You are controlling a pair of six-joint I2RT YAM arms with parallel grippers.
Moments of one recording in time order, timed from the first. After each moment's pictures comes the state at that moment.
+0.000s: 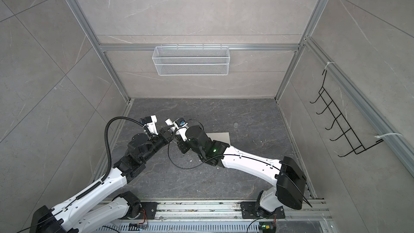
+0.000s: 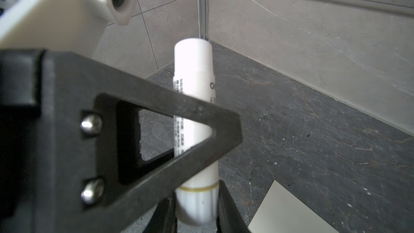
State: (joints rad) left arm -0.63 0.92 0.62 0.22 0.03 -0.95; right arm 1.03 1.51 1.18 -0.05 0.18 0.12
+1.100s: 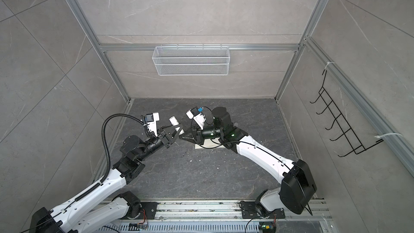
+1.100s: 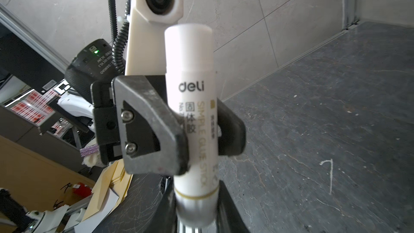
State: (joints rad) left arm -0.63 0.91 0.61 0.47 0.31 -0.76; right arm 0.70 1.43 1.15 0.02 -0.80 0.31
